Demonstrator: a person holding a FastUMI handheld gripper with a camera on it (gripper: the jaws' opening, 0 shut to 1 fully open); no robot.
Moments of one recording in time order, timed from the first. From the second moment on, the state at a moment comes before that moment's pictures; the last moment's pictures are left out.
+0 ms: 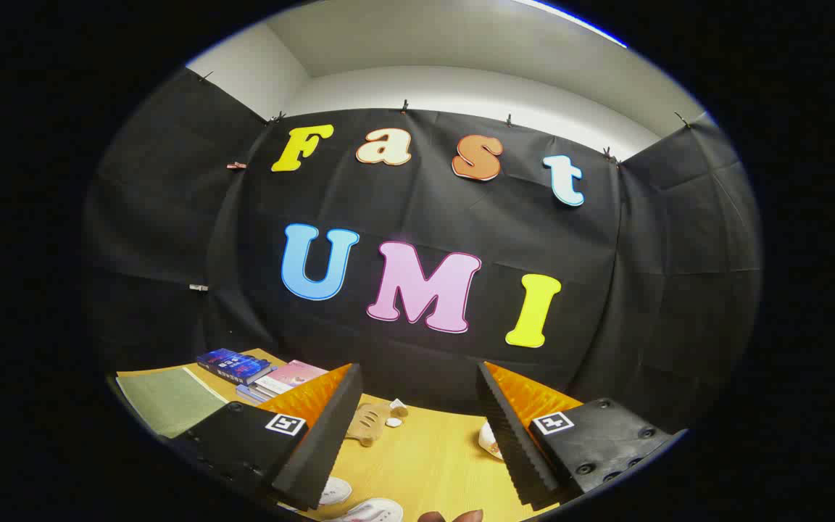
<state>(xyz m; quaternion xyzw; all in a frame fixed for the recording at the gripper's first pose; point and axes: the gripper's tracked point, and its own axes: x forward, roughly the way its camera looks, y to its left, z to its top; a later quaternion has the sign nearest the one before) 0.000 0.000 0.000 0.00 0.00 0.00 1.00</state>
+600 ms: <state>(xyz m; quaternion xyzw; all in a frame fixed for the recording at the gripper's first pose) -0.002 0.004 0.000 0.00 0.00 0.00 1.00</state>
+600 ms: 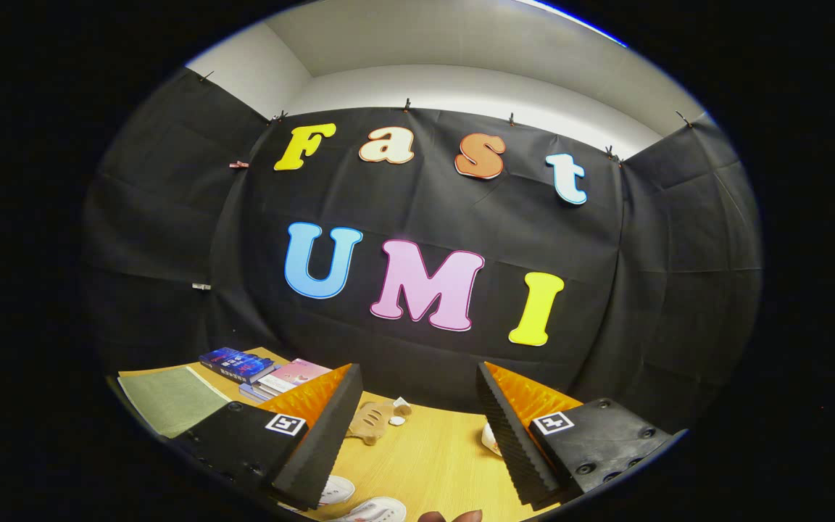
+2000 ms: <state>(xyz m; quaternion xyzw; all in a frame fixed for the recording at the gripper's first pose) -0.086 0.167 -0.281 0.00 0.45 0.08 0.89</state>
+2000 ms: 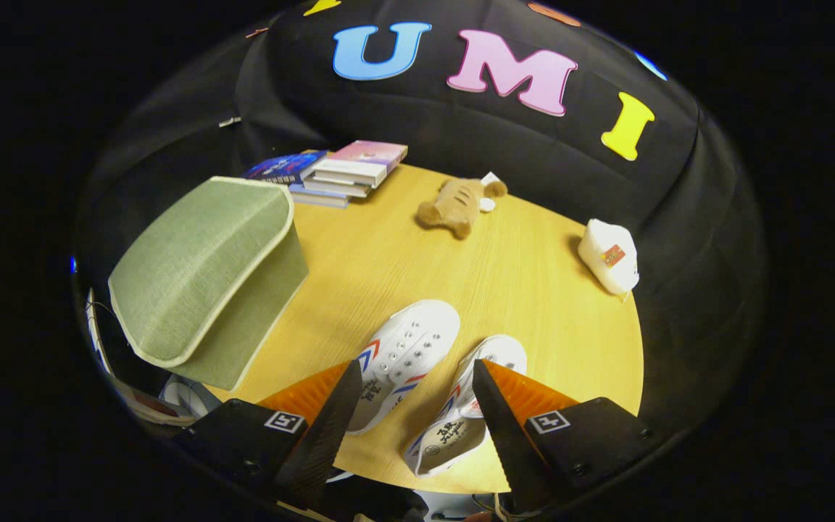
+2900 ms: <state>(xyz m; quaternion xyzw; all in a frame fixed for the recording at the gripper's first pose) -0.081 0.383 -0.221 0.53 0.44 0.42 0.60</state>
